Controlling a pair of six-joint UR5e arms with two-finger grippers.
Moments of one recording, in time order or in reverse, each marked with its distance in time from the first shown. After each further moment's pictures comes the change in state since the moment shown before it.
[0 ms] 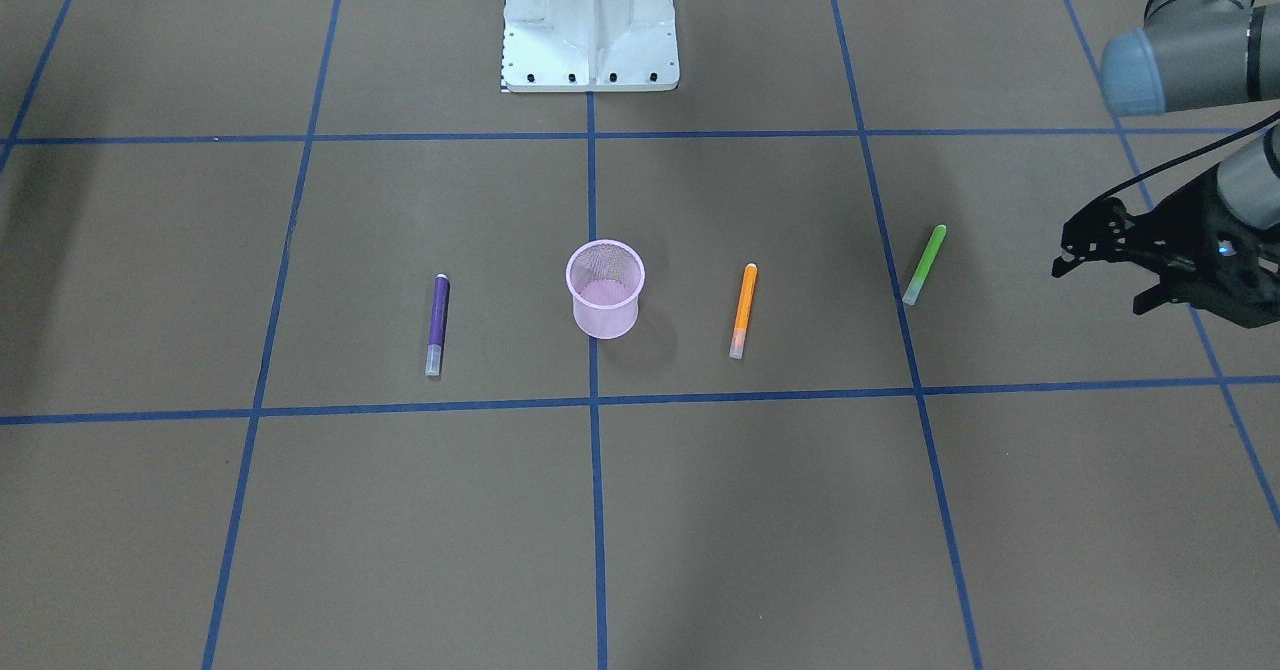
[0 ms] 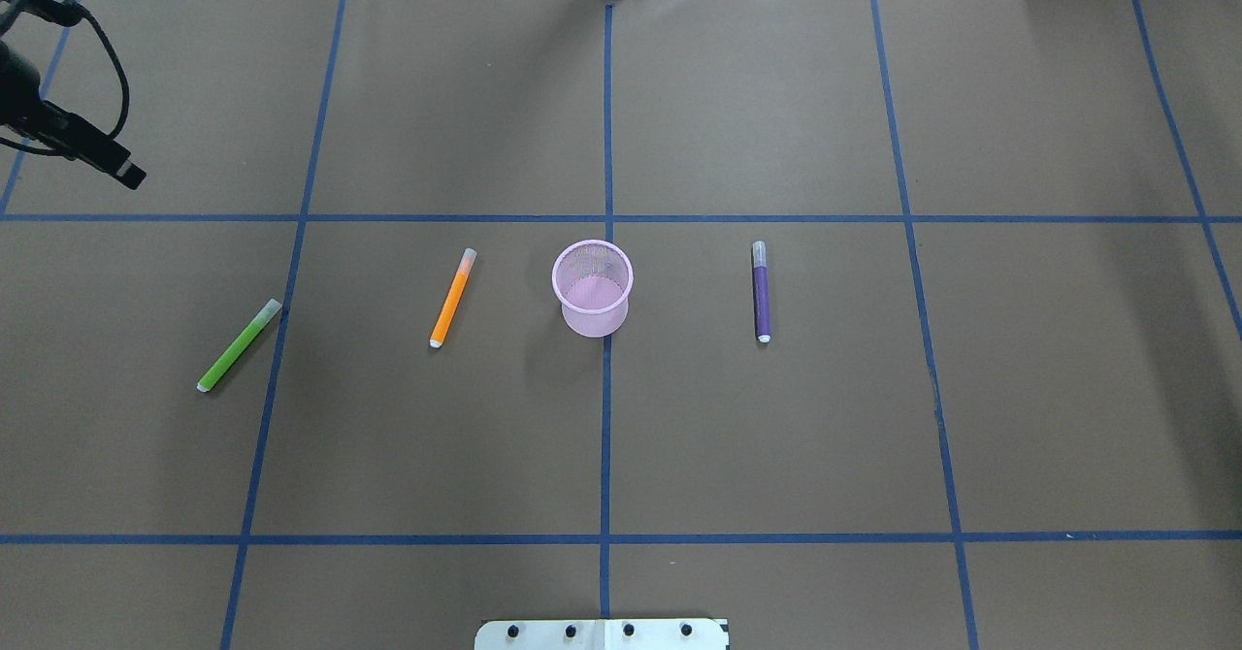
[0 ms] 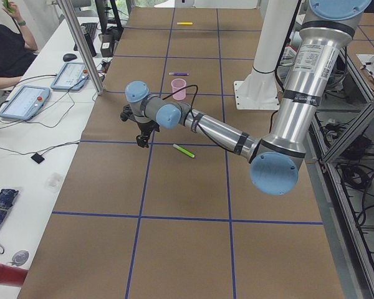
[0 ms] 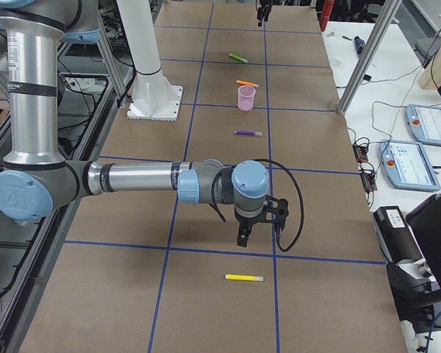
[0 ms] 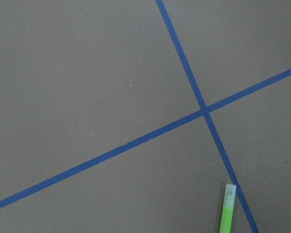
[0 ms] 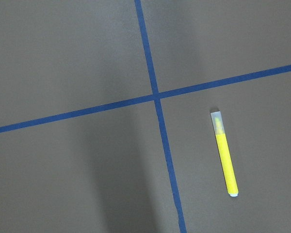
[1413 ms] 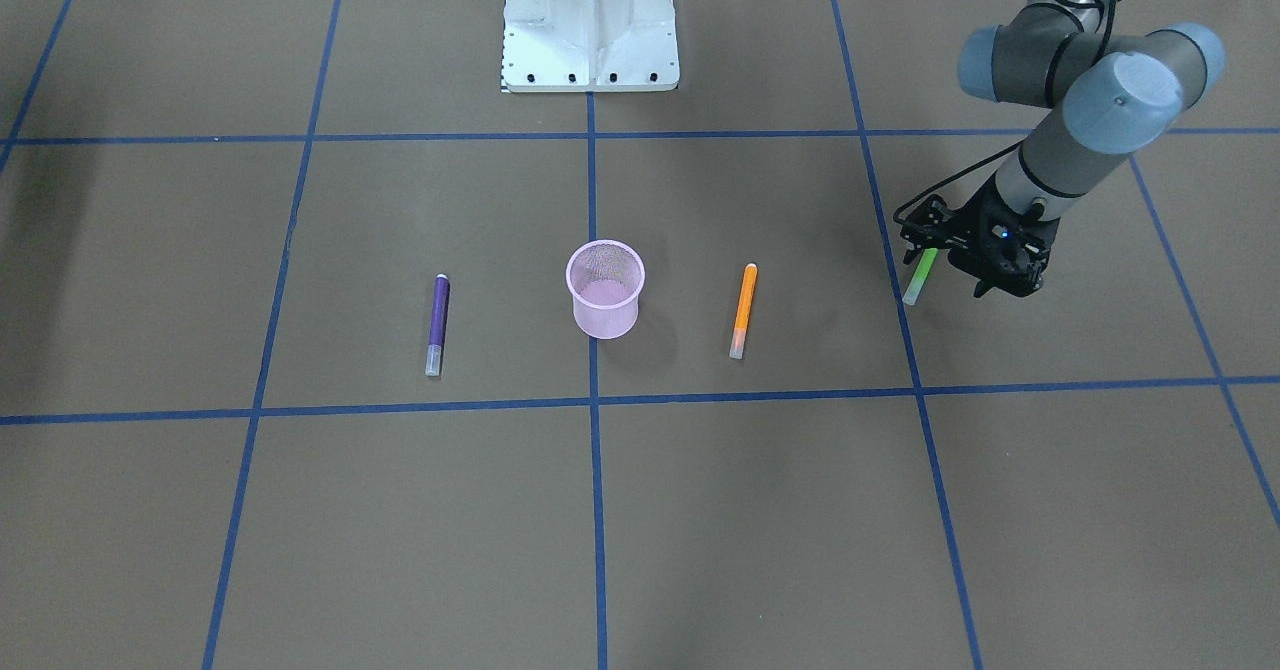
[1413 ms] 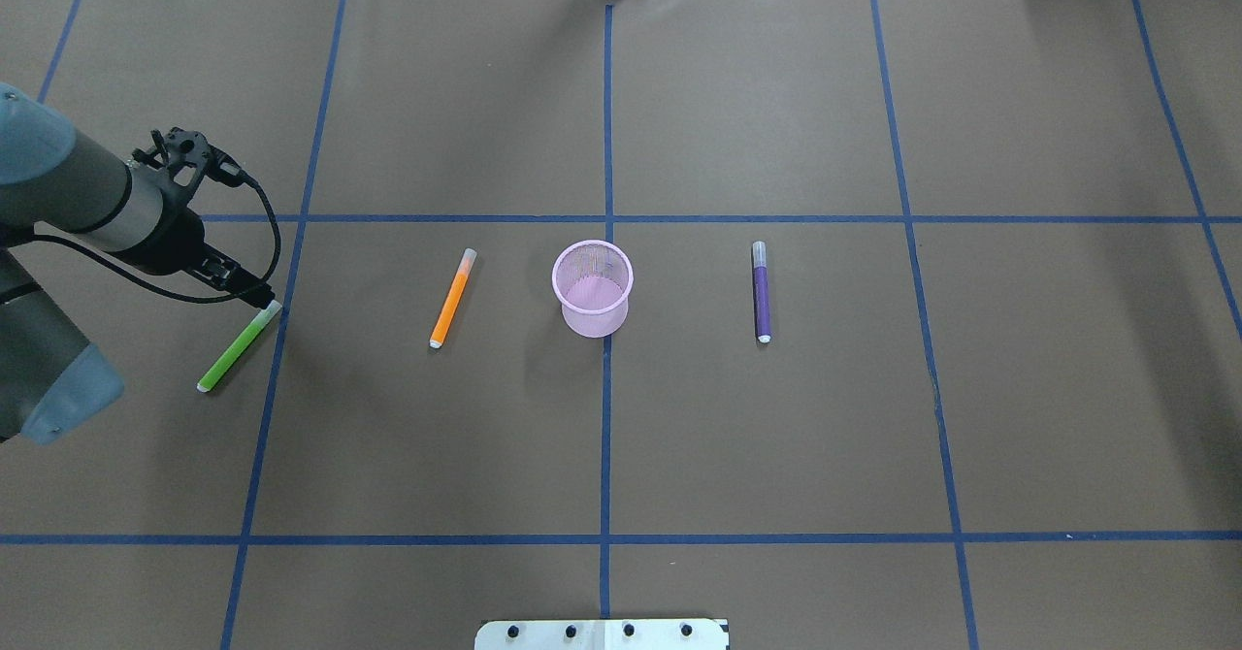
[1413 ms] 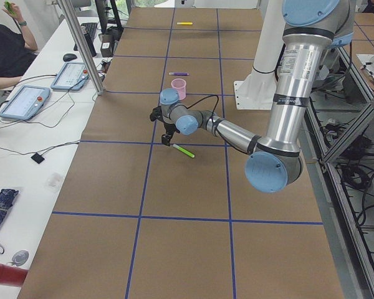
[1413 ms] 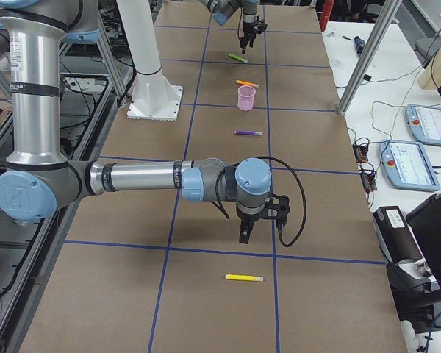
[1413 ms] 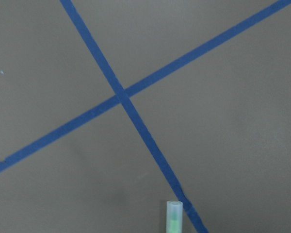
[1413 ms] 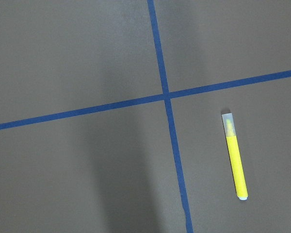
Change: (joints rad) left arm 0.326 0.090 -0.030 -0.273 0.241 -0.323; right arm -0.027 0.006 -0.001 0.003 -0.001 0.001
